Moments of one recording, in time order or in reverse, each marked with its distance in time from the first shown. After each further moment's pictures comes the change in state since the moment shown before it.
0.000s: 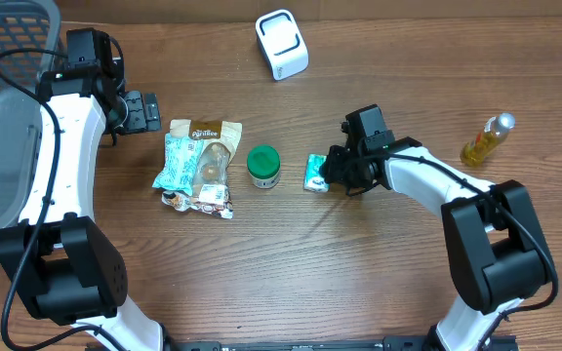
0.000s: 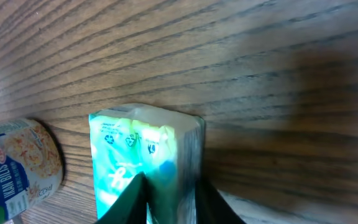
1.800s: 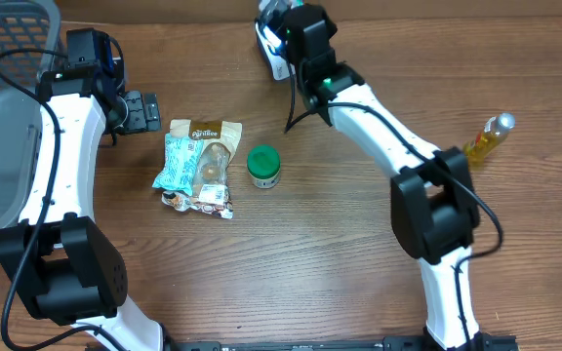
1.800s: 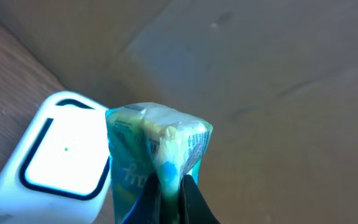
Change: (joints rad) left arm 0.000 0.000 0.000 0.000 0.000 0.000; right arm 0.136 0.390 0.798 0.415 0.699 -1.283
